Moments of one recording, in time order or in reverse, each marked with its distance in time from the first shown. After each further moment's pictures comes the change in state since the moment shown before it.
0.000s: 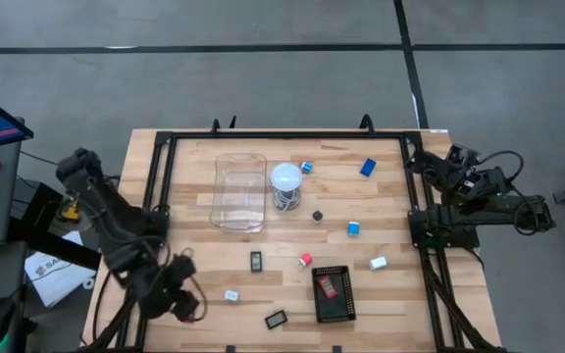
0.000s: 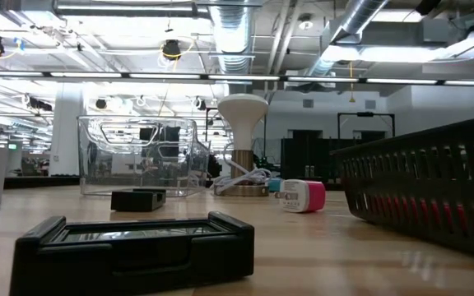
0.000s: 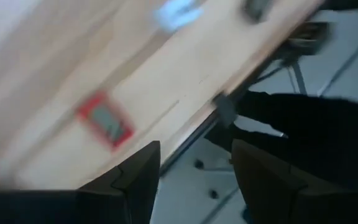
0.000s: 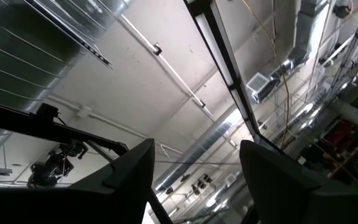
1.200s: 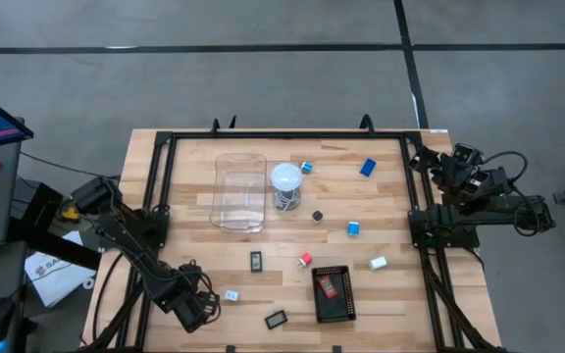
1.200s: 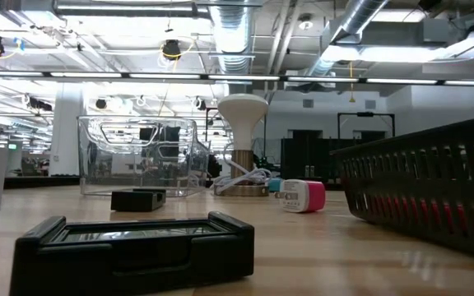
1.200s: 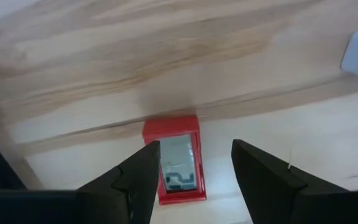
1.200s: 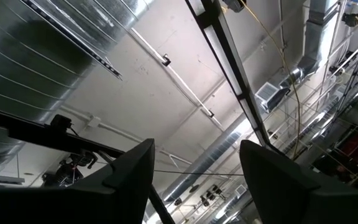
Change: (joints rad) left arm 0.066 0.372 -0.049 0.025 0.175 -0.350; right arm 0.000 0.000 0.000 0.049 0.004 0.015
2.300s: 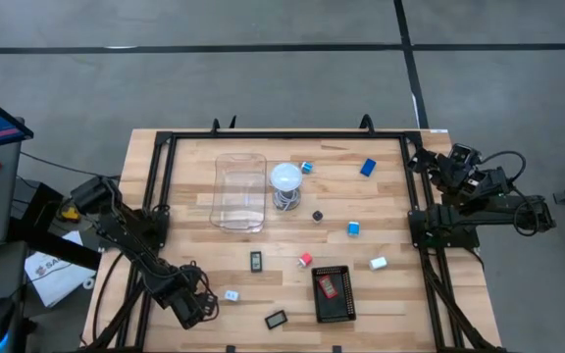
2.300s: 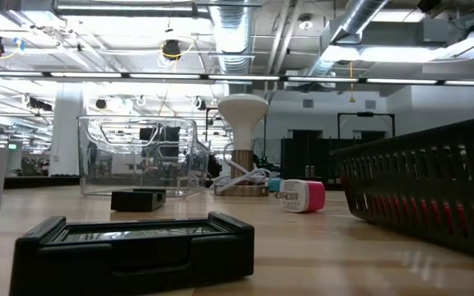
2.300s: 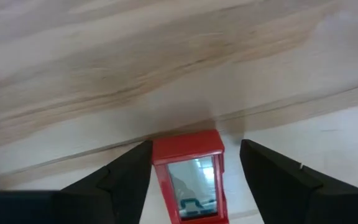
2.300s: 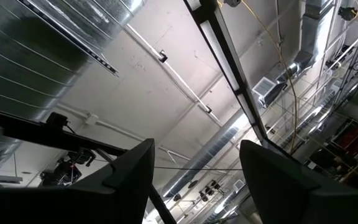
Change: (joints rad) left arm -0.017 -0.009 -0.149 0.203 0.017 0.020; right arm 0.000 0.000 0.000 -0.024 -0.002 0.013
